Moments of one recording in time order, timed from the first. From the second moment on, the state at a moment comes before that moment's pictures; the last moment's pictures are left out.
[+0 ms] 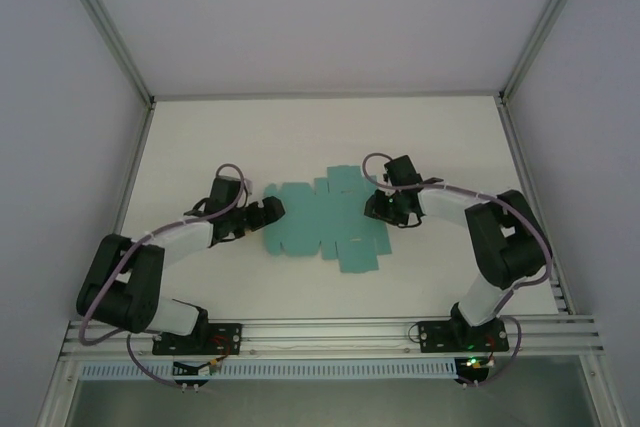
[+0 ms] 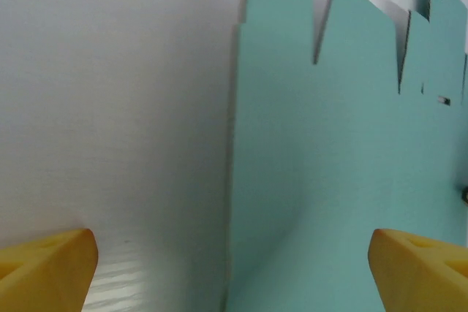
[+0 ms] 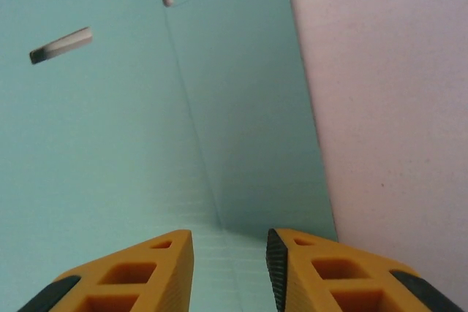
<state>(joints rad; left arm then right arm) -0.28 1.42 0.58 -0.05 0.32 -0.66 0.43 1.69 0.88 -0.32 -0.26 0.61</state>
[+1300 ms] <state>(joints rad) -0.35 0.96 0.63 0.15 0.62 -0.78 0.17 1.10 0.79 -0.33 -0.53 0.49</state>
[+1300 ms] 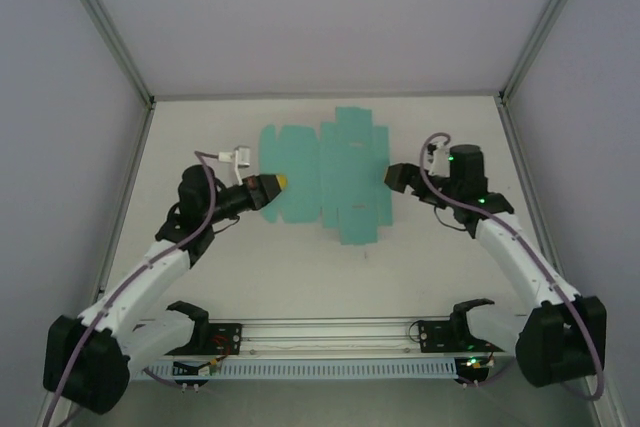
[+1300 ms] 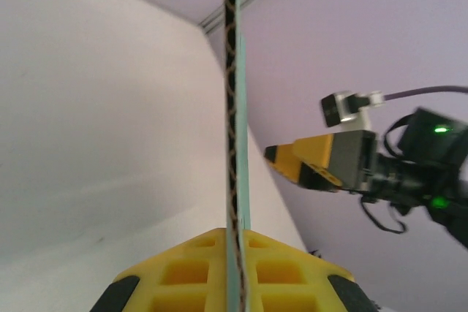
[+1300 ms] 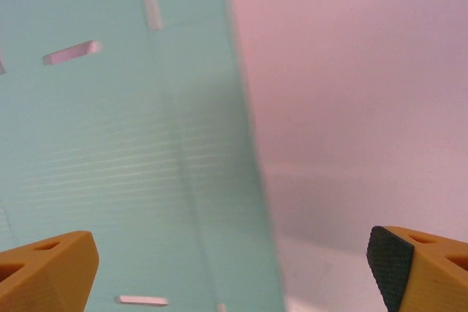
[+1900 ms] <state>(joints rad) -0.35 0.79 0.65 0.07 0.56 -0.81 0.10 1.11 0.74 -0.10 -1.02 0.61</state>
